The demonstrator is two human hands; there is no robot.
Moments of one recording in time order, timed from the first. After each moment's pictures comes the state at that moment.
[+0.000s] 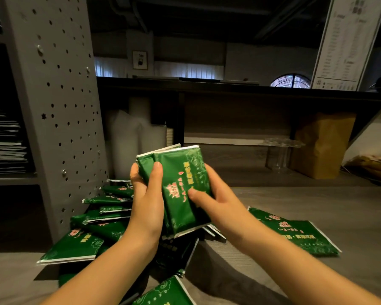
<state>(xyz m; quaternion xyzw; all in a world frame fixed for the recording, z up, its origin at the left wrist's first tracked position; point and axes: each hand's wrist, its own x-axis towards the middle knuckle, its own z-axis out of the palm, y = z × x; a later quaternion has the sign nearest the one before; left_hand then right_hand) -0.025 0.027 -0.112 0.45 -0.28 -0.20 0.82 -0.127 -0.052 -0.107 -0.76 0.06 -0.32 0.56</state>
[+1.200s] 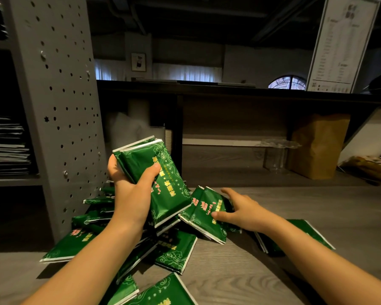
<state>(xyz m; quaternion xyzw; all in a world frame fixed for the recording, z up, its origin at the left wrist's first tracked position) 0.001 0.031 -0.107 0.47 -0.27 -0.12 0.83 -0.144 -0.140 -0.131 -0.92 0.33 -0.09 0.19</state>
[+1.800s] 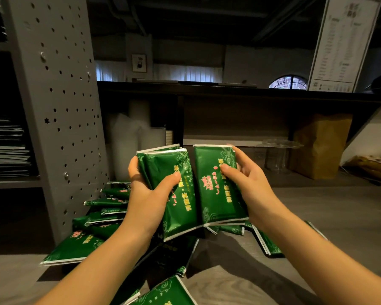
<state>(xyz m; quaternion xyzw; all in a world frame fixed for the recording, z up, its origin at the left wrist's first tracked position) -0.016 0.031 -0.106 0.50 -0.33 -0.17 0.78 -0.147 -0.087 -0.087 -0.66 0.11 -0.42 0.61</state>
